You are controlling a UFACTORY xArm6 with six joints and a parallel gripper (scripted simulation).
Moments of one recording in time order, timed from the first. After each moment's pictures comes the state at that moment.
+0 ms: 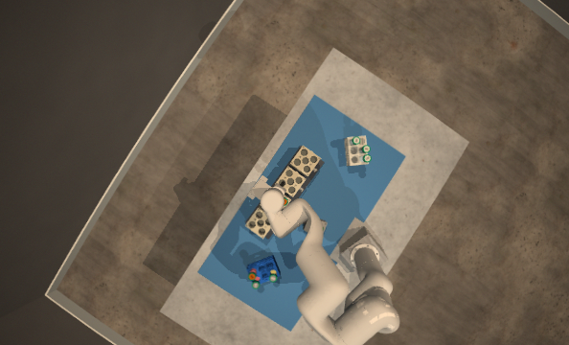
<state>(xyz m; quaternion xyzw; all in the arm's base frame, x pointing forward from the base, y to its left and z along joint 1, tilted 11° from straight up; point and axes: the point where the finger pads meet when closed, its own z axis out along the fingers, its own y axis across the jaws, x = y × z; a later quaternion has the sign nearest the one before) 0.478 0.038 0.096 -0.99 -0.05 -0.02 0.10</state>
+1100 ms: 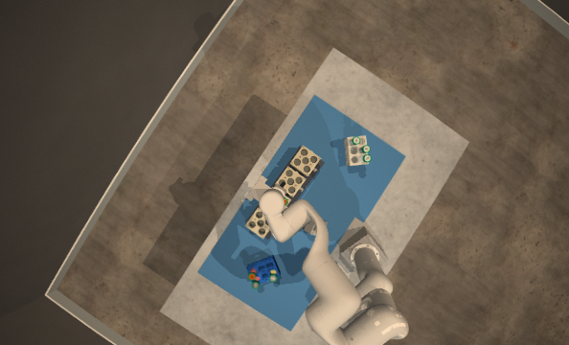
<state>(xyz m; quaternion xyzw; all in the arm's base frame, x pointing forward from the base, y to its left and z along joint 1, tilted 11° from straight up) 0.476 0.027 0.152 -0.99 -0.05 -0.02 0.10</state>
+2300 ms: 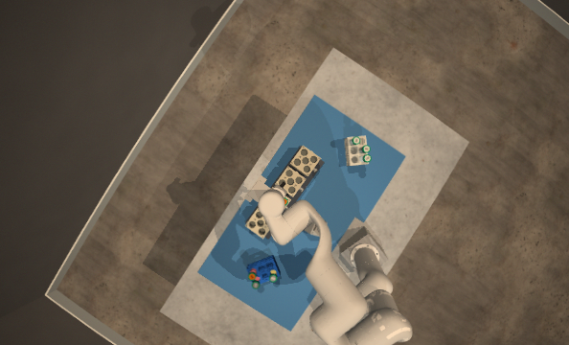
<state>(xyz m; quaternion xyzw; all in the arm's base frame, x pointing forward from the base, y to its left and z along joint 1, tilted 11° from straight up) 0.475 0.021 0.185 -0.99 -0.05 -0.02 0.10</state>
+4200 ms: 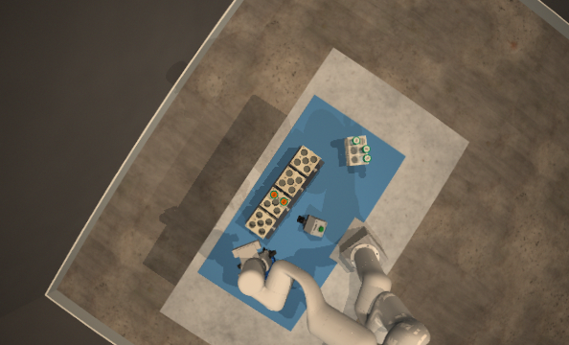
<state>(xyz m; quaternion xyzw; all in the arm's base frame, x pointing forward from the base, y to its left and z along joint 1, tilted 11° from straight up) 0.374 0.219 0.220 -0.97 0.23 0.01 0.10</state>
